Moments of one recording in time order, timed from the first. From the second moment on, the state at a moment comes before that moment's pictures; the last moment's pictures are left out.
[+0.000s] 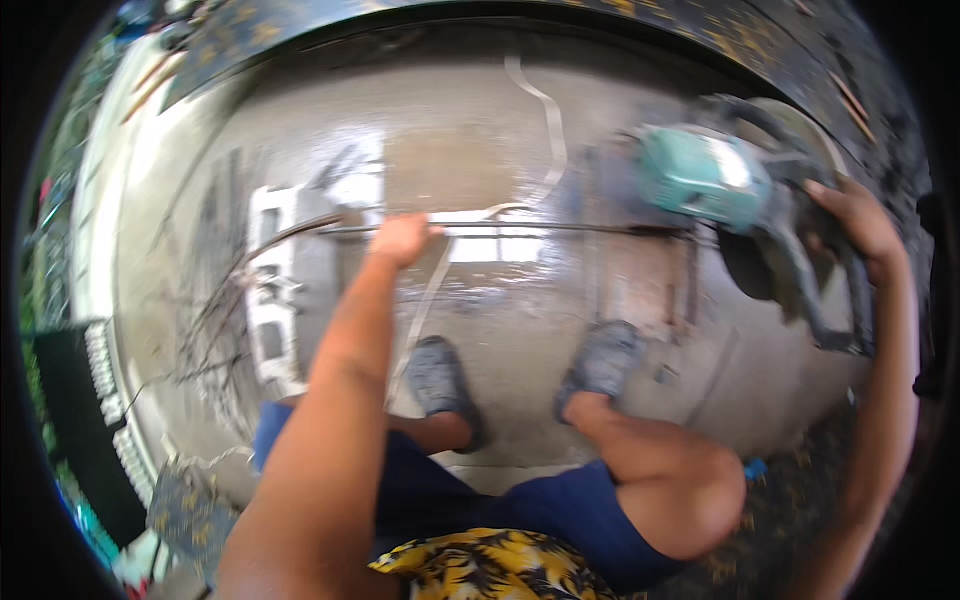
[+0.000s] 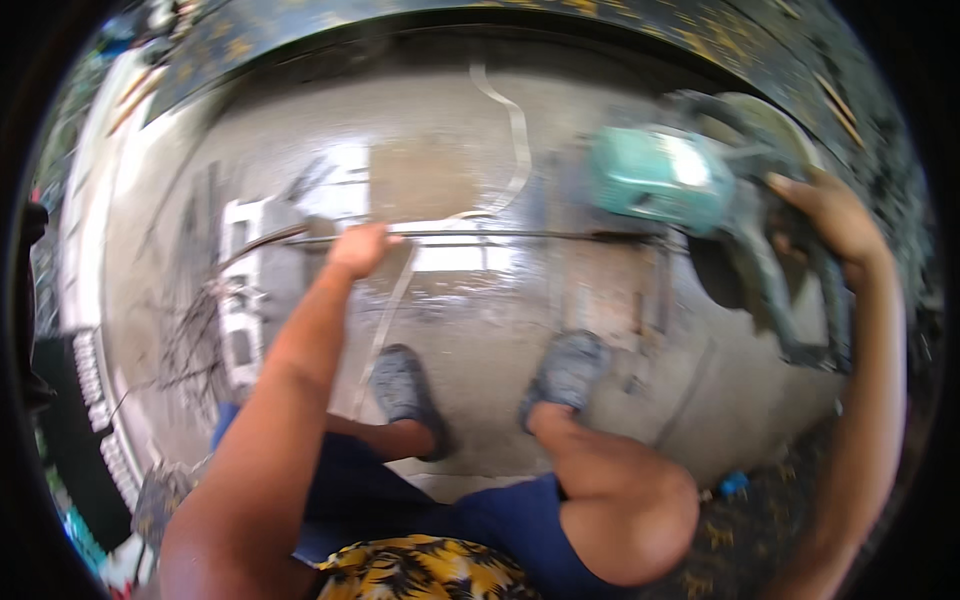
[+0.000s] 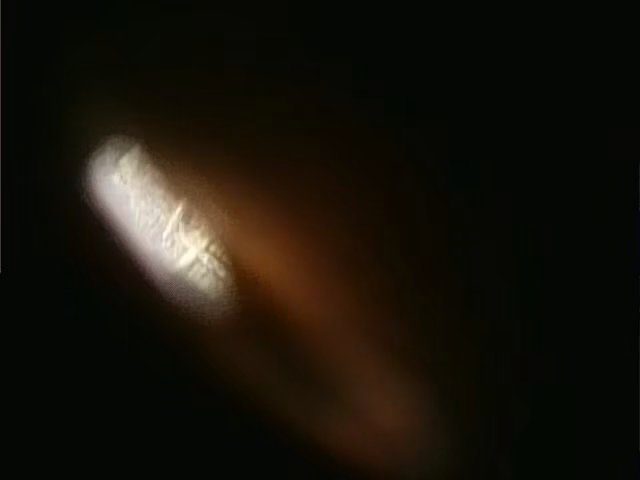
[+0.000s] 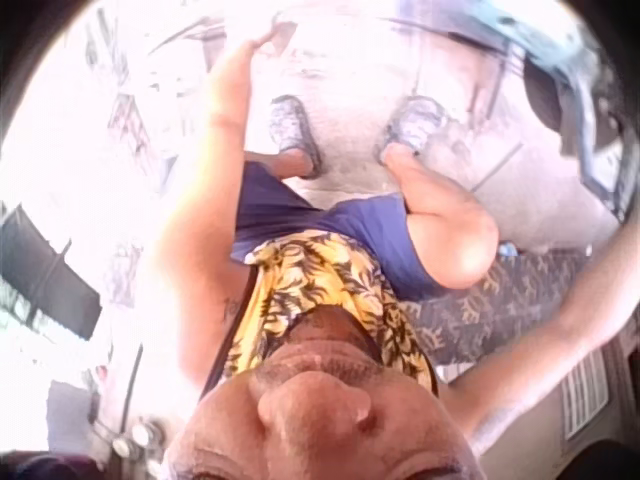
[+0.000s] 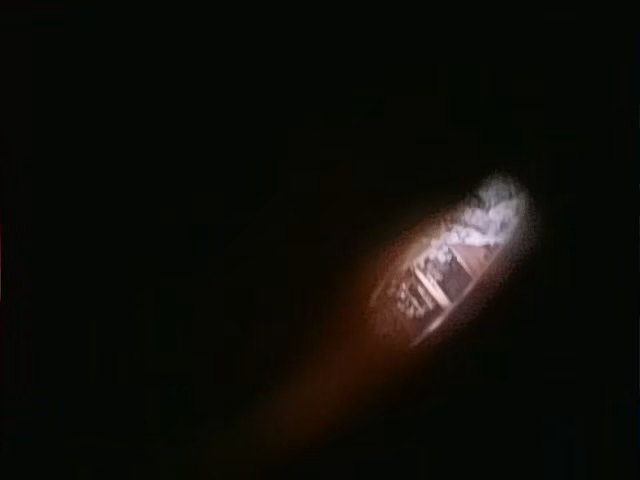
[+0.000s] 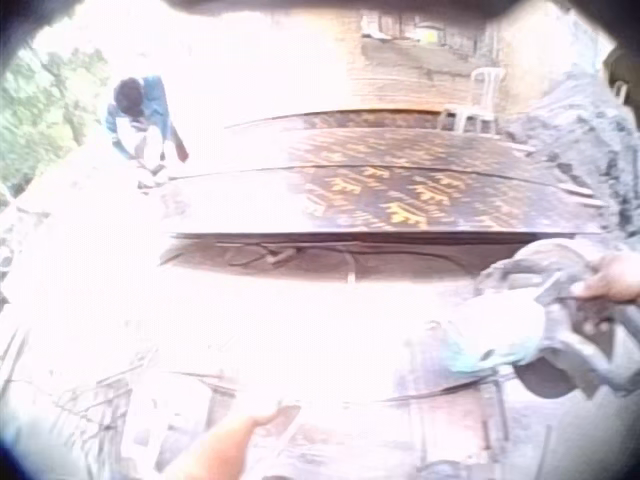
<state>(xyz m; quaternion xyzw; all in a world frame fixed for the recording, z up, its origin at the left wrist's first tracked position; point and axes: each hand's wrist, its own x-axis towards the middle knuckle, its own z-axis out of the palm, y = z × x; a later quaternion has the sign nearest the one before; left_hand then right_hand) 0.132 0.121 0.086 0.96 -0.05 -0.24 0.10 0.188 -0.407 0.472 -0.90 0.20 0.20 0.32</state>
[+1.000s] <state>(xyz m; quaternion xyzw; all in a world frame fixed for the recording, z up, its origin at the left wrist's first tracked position) 0.121 0.104 0.066 0.96 -0.09 -0.22 0.10 0.056 -0.463 0.340 -0.95 0.17 0.06 0.24</state>
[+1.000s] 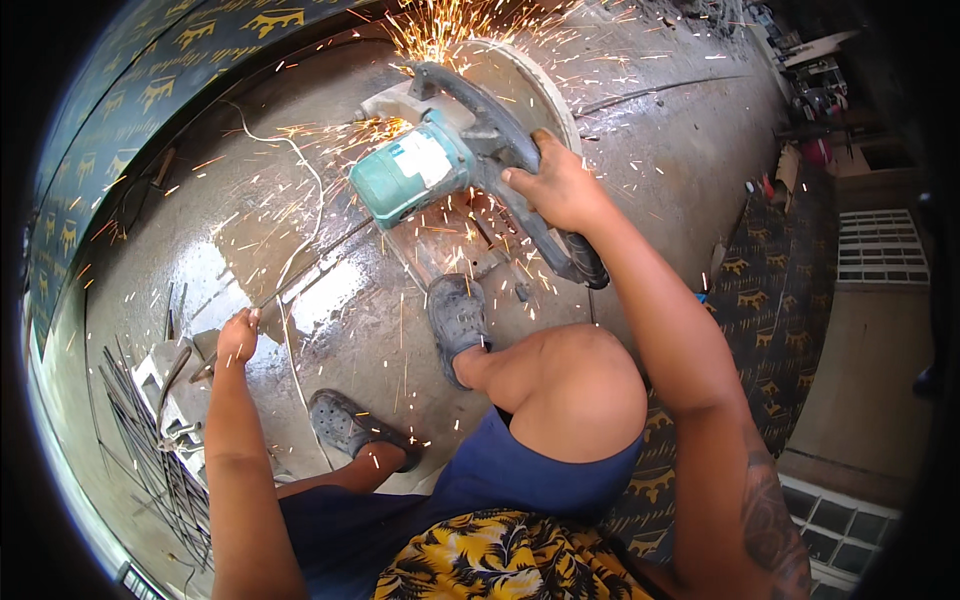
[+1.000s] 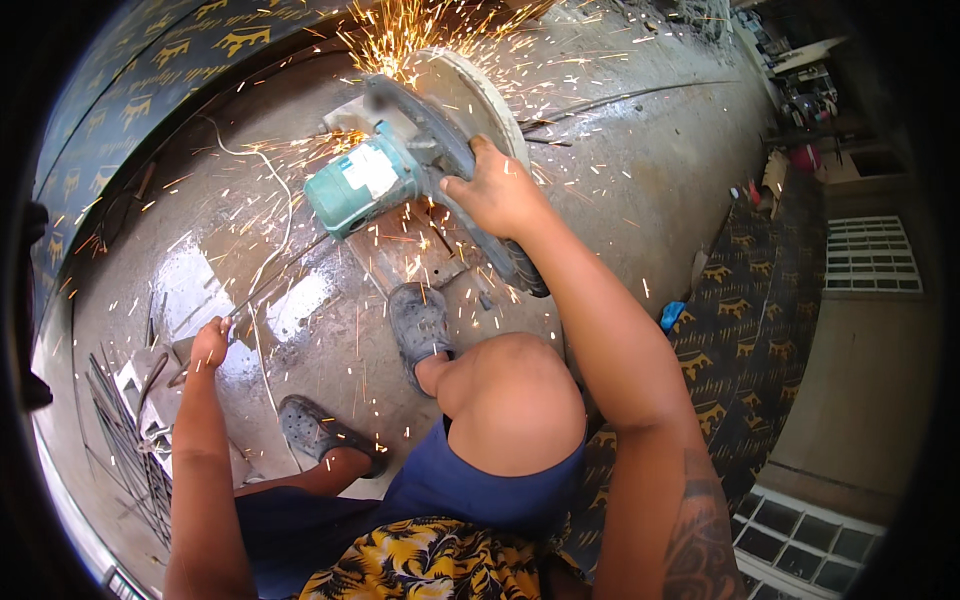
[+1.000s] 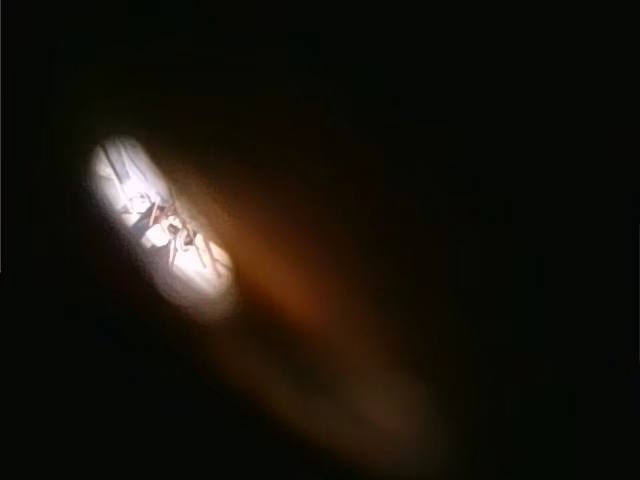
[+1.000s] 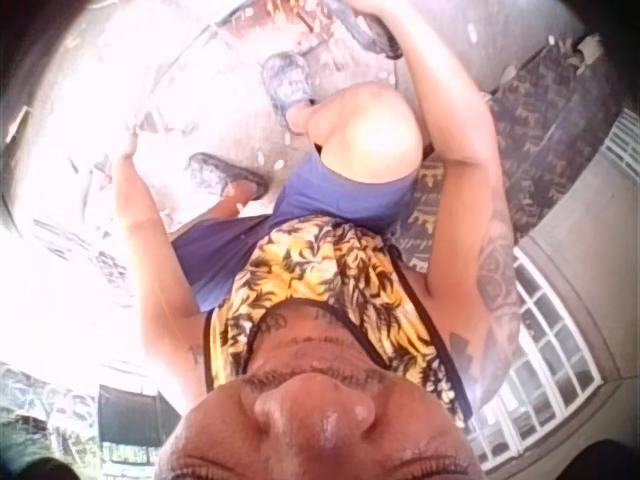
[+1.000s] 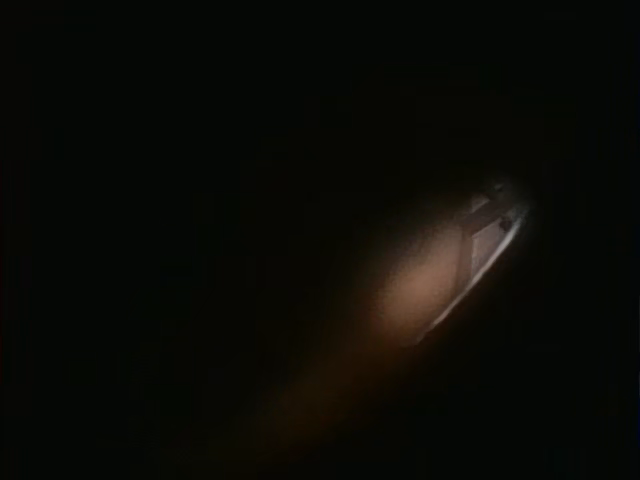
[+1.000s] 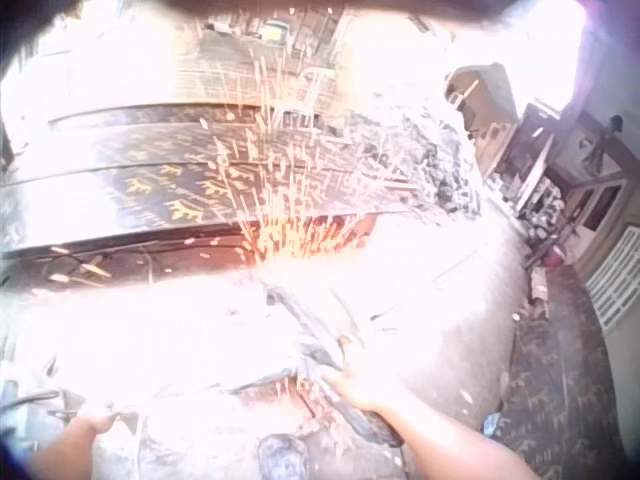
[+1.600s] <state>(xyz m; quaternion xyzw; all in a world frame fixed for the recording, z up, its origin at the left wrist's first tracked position) 0.126 0.105 0.067 0.95 -0.06 -0.28 0.11 0.034 -0.462 0.312 -0.95 0.19 0.06 0.24</state>
